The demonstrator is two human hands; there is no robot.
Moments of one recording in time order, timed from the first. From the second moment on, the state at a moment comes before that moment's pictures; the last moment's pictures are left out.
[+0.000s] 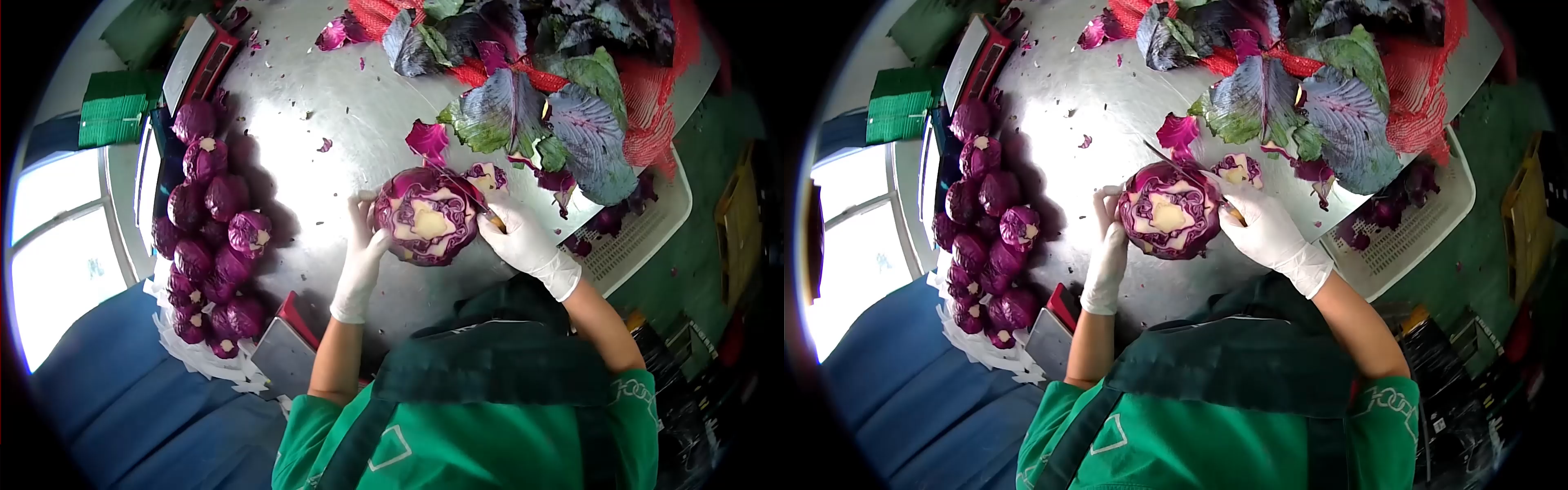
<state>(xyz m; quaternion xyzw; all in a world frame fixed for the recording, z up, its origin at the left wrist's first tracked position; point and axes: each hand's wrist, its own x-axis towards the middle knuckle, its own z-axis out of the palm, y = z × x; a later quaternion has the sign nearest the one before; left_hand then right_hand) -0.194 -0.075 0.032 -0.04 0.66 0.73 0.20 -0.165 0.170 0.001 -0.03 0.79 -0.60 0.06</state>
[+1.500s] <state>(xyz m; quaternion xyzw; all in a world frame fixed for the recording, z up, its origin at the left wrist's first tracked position) -0.198 -0.031 0.007 -0.04 0.80 0.59 0.11 -0.211 0.190 0.029 -0.25 0.93 -0.26 0.06</state>
